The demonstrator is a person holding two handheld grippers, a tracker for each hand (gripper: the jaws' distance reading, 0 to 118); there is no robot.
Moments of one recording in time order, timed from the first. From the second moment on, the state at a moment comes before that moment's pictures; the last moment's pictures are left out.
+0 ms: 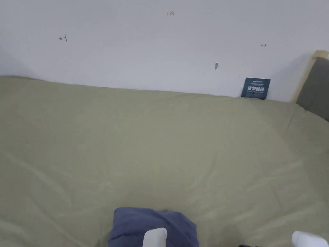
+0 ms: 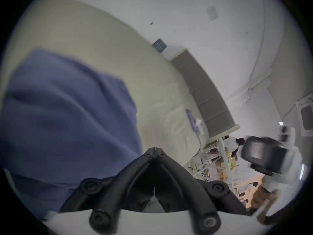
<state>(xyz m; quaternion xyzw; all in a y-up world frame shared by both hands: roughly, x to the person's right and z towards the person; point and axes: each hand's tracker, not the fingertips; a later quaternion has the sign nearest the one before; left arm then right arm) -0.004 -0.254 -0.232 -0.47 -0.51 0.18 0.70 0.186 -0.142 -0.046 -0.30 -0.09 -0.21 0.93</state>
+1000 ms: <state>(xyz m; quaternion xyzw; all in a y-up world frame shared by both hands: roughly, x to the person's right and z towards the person) -0.102 -0.303 -0.324 -0.57 -0.37 0.26 0.69 0.265 -0.332 -0.201 -0.36 0.13 -0.47 0.79</state>
